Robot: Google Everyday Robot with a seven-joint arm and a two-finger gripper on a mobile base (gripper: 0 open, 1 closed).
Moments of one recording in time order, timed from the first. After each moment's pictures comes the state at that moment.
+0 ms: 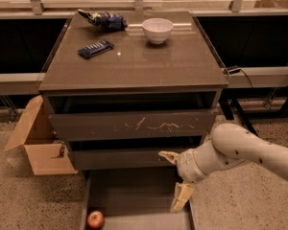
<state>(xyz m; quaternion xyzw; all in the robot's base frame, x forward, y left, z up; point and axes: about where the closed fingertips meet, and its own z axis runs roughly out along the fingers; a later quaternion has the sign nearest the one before) 0.440 -0.085 0.586 -0.70 0.62 0.24 0.26</state>
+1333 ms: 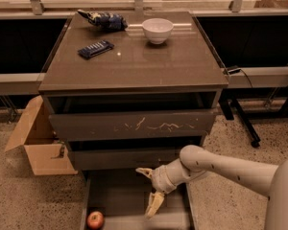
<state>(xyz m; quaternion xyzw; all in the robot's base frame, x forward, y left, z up) 0.468 0.000 0.424 -0.67 0.59 0.35 0.27</state>
